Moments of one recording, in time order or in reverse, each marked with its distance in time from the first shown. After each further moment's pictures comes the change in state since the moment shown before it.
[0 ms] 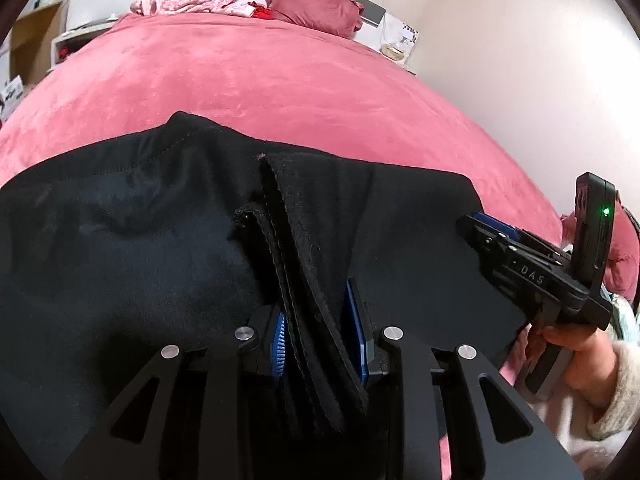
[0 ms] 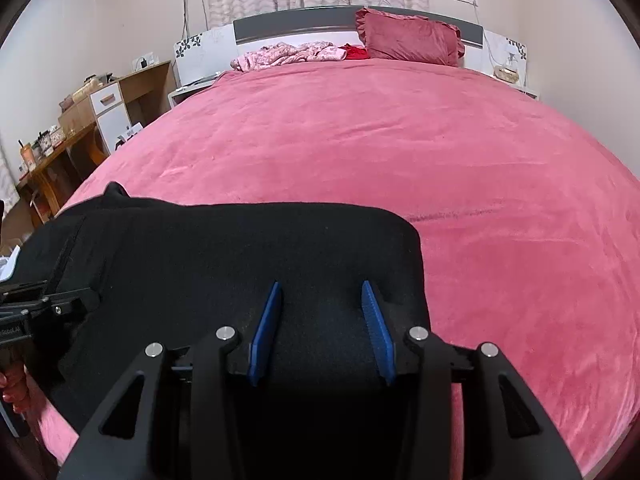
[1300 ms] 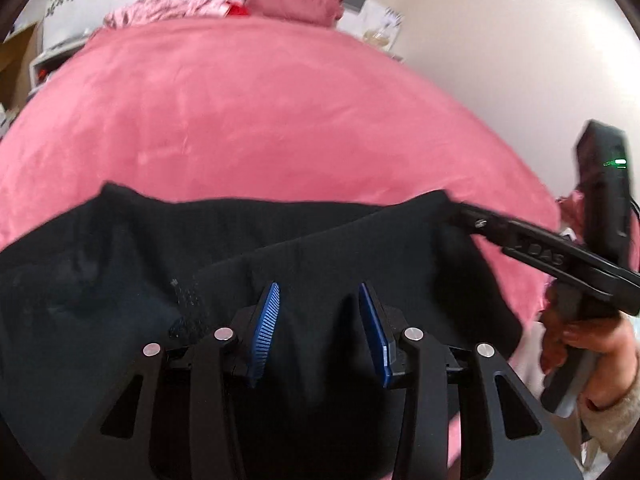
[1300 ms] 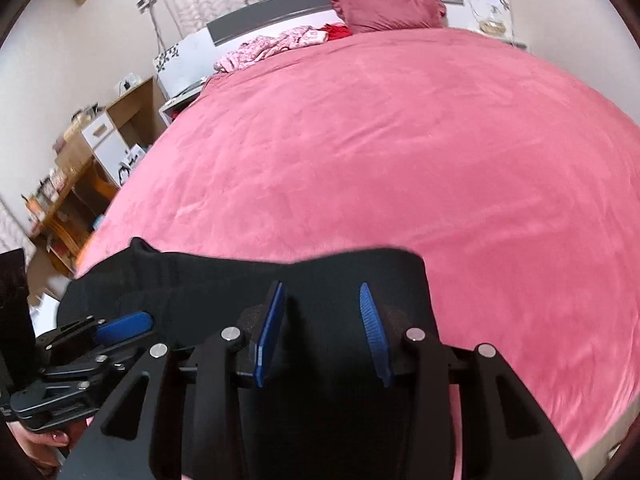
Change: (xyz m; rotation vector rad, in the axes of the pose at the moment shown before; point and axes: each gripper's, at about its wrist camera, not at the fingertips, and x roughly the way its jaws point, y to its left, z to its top) left arm 0.028 -0.040 0.051 0.079 0.058 0.029; right arm -0.001 -0.002 0.041 0.039 0.116 -0.024
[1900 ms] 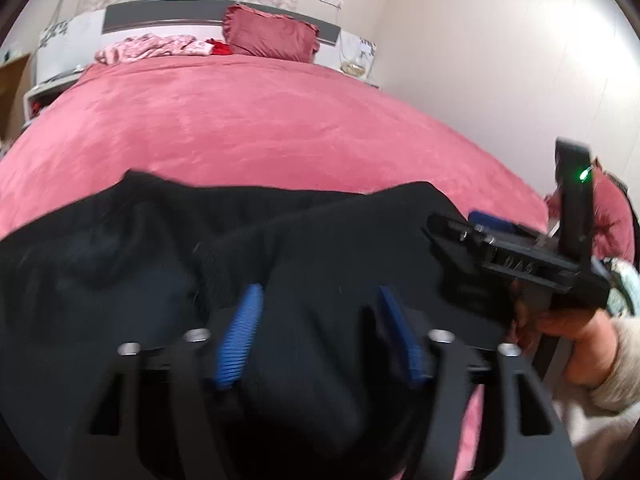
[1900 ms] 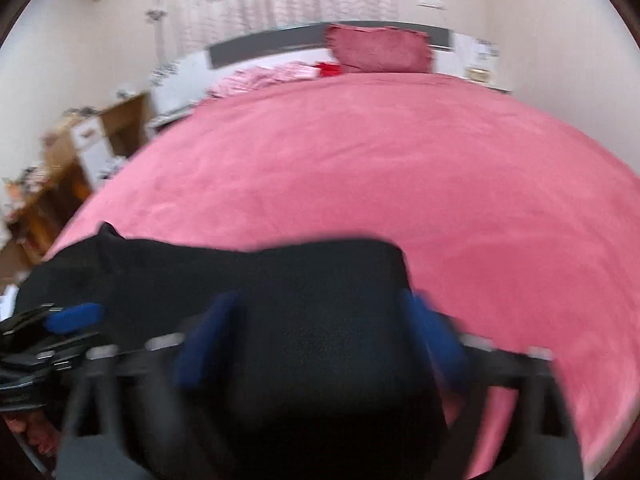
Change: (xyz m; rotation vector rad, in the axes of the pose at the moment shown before) left arm -0.026 0.009 -0.052 0.082 -0.170 -0.057; right arm 0.001 0.004 -0.048 -0.017 -0.169 -0.086
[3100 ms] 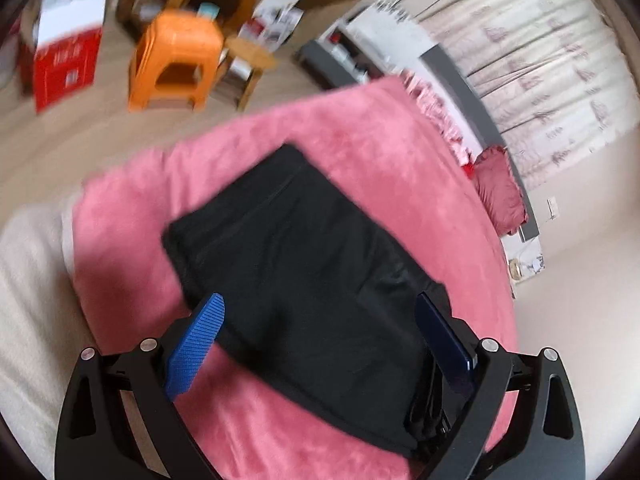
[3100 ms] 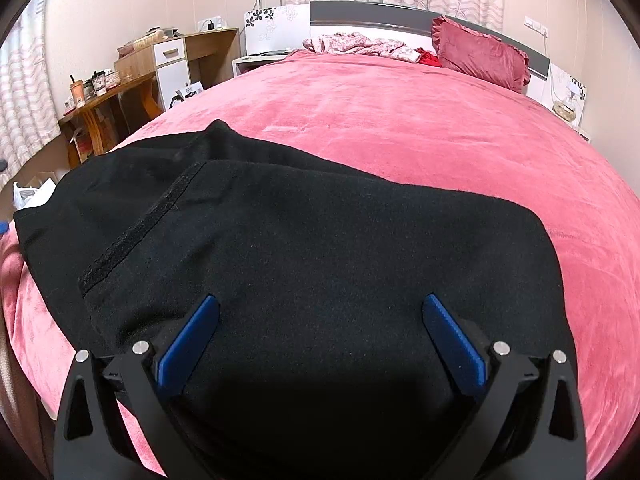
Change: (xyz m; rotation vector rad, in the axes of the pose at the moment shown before) left arm -0.236 0.133 -0.087 -1.027 -0.238 0.359; right arm 0.027 0.102 -0.034 -0.307 0.079 0.194
